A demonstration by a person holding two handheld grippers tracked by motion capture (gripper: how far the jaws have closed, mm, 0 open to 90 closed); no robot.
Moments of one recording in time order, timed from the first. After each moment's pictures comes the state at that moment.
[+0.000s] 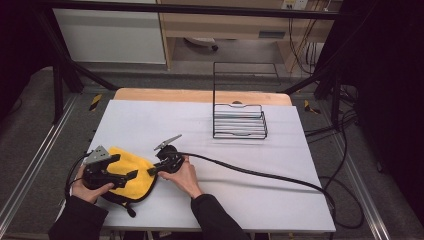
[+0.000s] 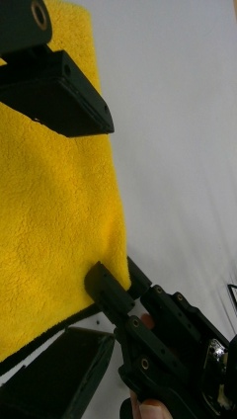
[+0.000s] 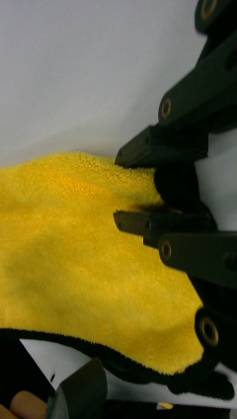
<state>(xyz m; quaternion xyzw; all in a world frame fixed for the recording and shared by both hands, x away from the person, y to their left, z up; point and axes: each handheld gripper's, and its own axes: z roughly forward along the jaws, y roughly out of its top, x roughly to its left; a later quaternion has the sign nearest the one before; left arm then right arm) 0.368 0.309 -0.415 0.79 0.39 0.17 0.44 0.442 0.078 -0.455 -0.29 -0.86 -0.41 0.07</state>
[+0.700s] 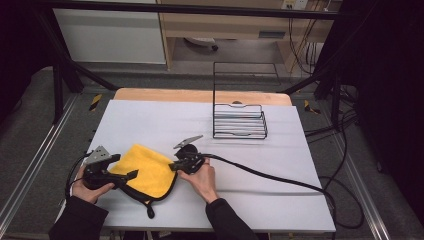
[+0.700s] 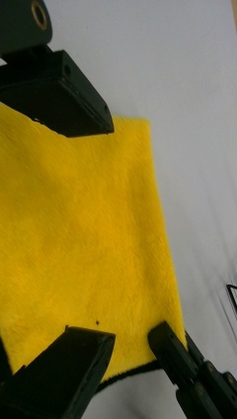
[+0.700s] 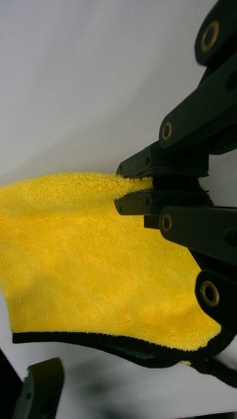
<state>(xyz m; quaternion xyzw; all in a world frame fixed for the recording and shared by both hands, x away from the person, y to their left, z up) 0.368 0.307 -0.415 0.79 0.39 0.17 0.44 0.419 0.013 -0.423 -0.35 -0.85 -0.39 -0.01</state>
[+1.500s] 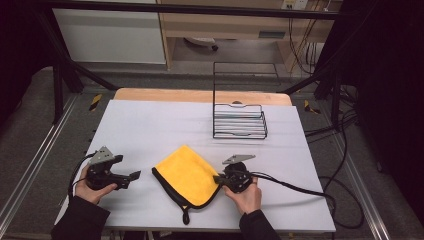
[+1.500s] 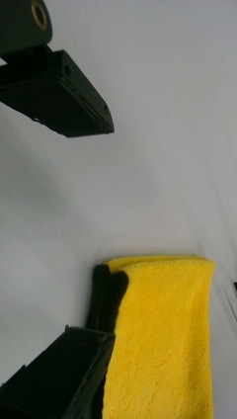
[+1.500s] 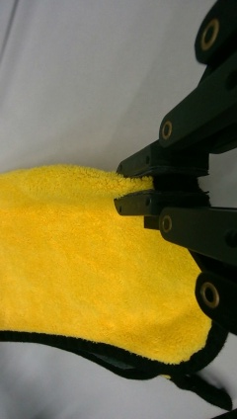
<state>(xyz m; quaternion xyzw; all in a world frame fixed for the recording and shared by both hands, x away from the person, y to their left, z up) 0.369 0.301 -0.418 0.80 0.39 0.16 0.43 0.361 -0.110 -0.429 -0.43 -0.82 -0.38 -0.07</state>
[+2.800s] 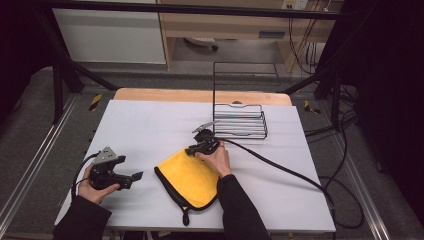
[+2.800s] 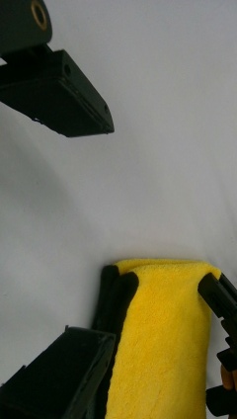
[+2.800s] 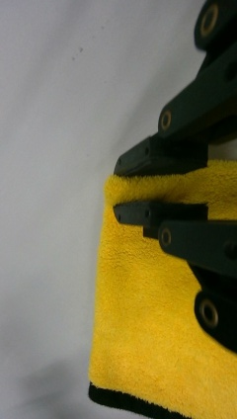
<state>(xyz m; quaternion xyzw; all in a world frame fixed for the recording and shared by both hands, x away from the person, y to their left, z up) 0.372 0.296 -0.422 0.81 0.38 0.16 0.42 0.496 -0.028 -0.448 -0.34 -0.85 -0.39 -0.01</state>
